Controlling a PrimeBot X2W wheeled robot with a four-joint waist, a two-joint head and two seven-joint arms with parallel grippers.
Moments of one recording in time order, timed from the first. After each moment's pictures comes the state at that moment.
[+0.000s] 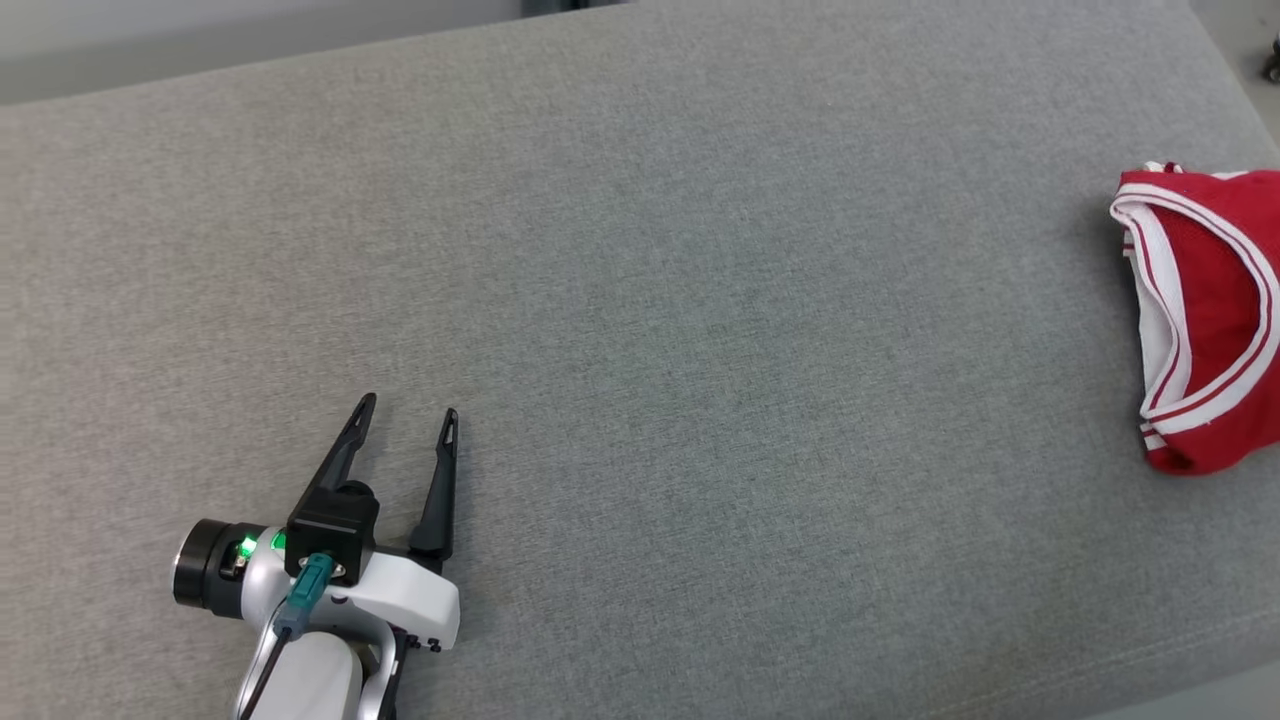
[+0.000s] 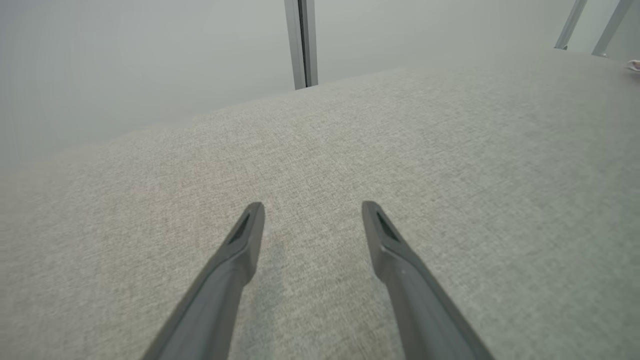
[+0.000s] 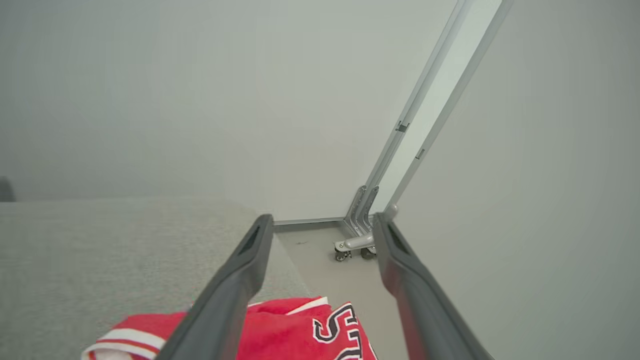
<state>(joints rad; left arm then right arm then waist) -0.22 0.08 -0.16 0.36 -0.01 0.04 -0.26 -0.87 -0.25 -0.59 0.88 -0.44 0.13 -0.26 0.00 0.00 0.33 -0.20</state>
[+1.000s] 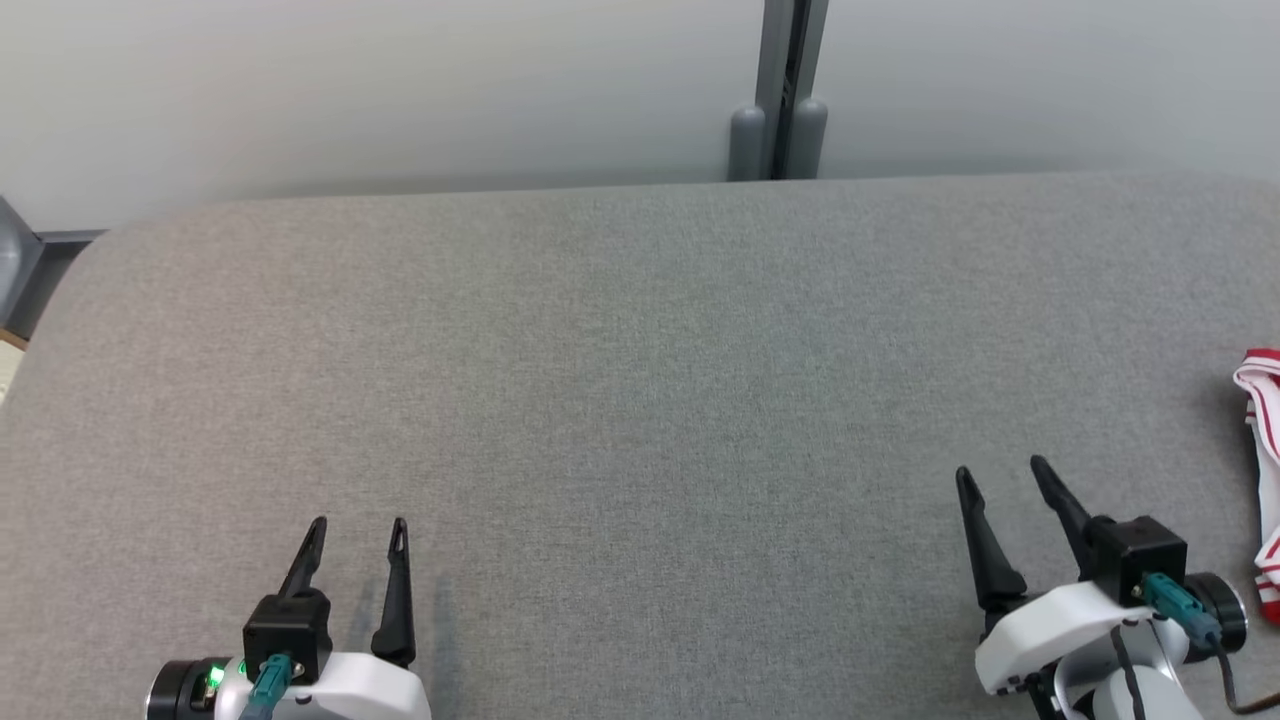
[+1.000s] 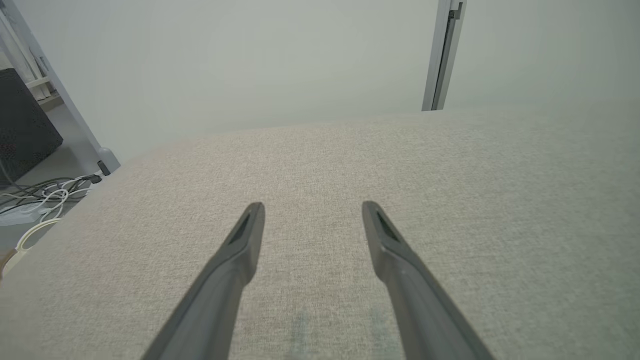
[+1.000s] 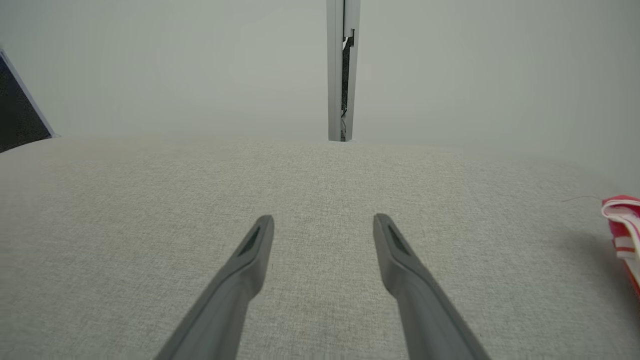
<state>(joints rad) -0.06 0.05 -0.07 0.37 -0.06 0.08 -0.26 -0.20 -0.05 0.03 0.47 0.06 0.13 -0.26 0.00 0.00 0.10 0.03</state>
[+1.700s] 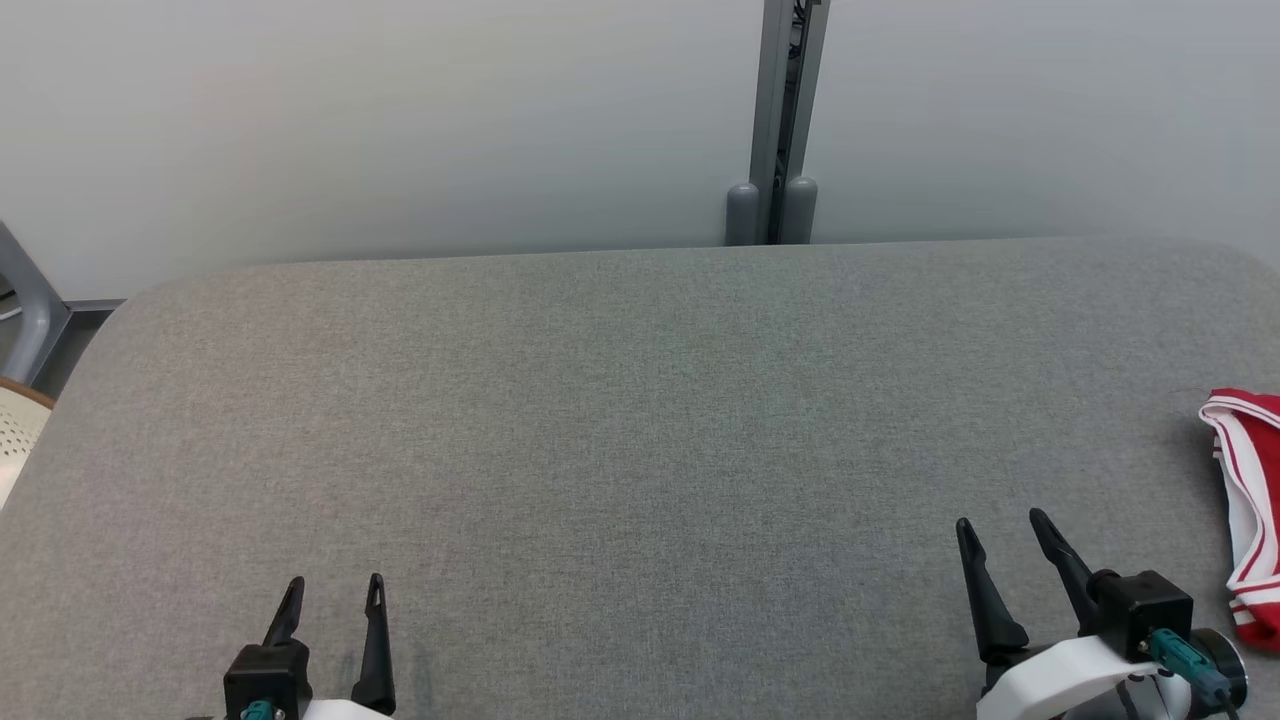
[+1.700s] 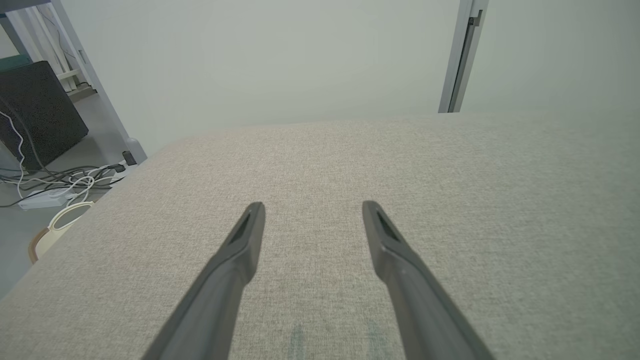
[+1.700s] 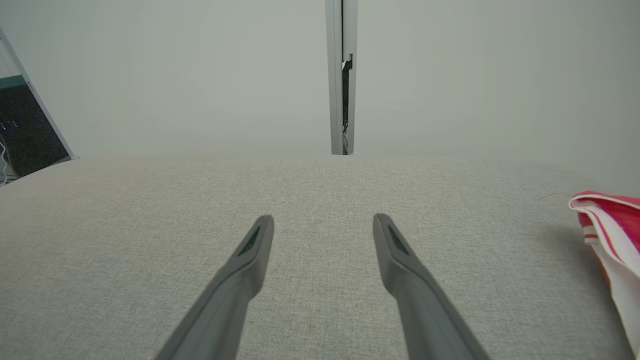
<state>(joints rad) 0.01 0.05 -0.02 0.40 -0.07 0.08 -0.26 -0.09 -0.05 0.05 0.41 0.12 0.13 -0.26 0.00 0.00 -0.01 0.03</state>
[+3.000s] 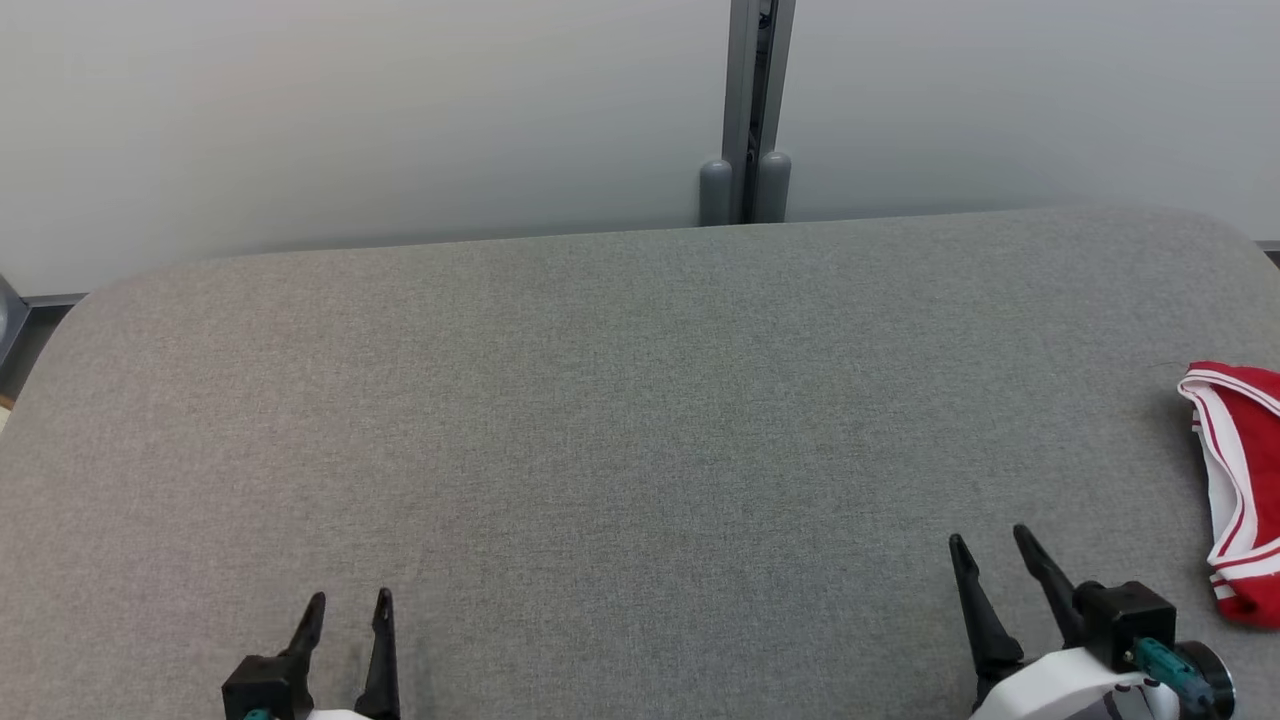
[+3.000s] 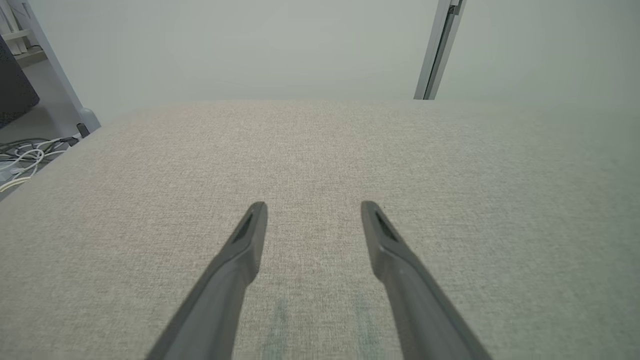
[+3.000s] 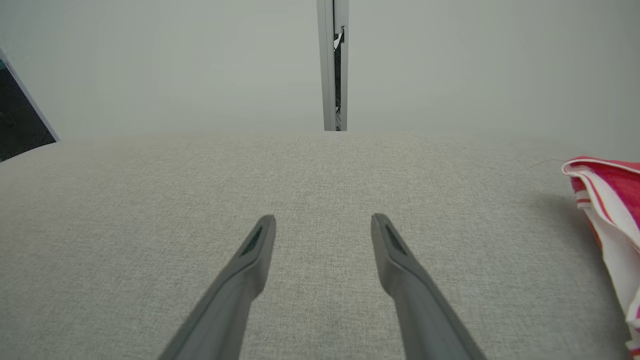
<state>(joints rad) 0.01 0.05 -0.03 0.42 -0.15 0.03 -0.26 -0.09 -0.05 0.07 0.43 0.11 0.13 -0.26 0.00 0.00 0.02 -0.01</state>
